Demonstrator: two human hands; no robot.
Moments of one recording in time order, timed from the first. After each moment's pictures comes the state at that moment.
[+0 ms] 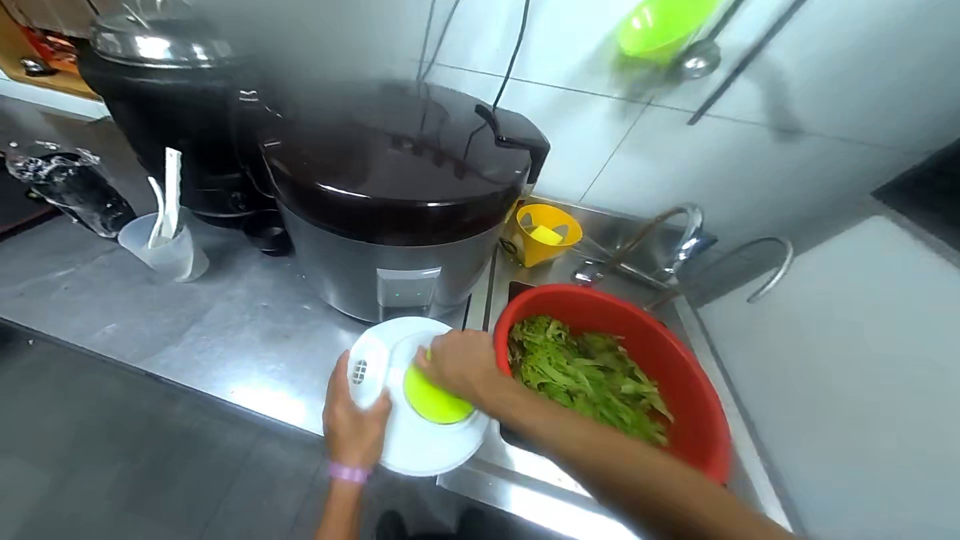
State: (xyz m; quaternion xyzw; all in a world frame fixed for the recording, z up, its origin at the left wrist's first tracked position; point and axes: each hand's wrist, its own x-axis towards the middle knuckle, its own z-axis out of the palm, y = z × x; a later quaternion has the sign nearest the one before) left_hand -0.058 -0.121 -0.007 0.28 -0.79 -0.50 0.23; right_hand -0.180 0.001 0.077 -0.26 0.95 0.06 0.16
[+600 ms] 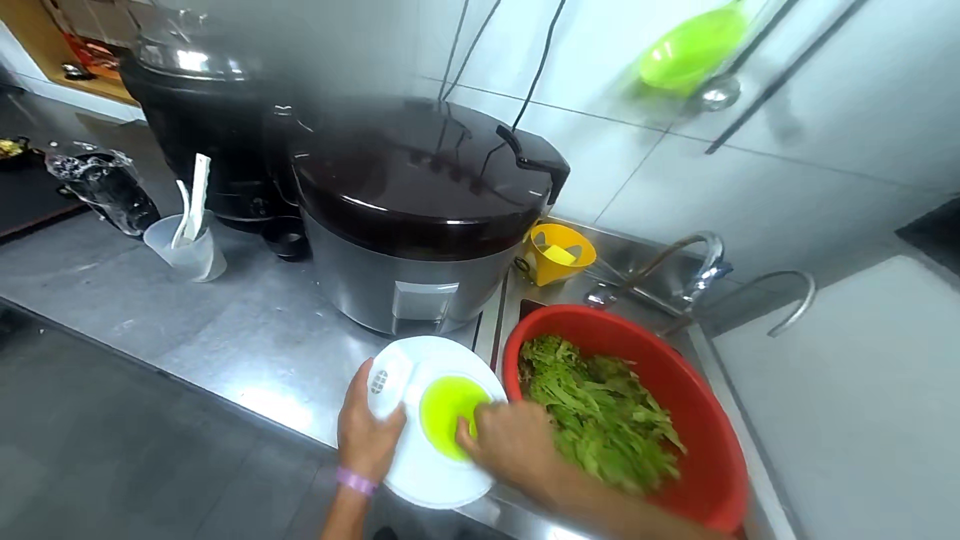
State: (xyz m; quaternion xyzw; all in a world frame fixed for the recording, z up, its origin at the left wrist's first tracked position) left_hand -0.061 -0.128 -0.002 0.26 -0.80 -0.51 0.19; right_hand -0.134 0.053 0.067 -0.29 0.95 0.07 0.12
